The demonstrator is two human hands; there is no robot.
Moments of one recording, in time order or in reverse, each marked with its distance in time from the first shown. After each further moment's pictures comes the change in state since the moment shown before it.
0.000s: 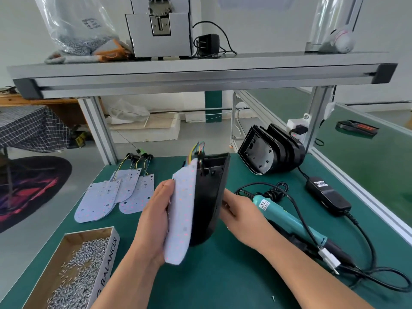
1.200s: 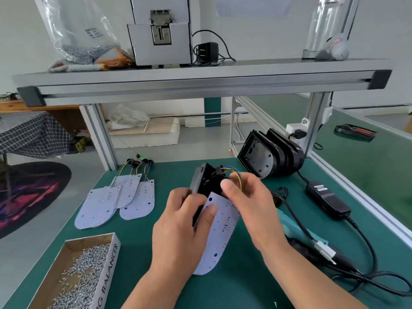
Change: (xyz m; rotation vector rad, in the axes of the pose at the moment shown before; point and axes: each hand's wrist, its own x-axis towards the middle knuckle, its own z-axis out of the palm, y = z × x) left_hand -0.016 -0.023 0.020 1.144 0.193 0.898; right_hand 0.002 -0.038 -0.014 0.690 0.458 0.202
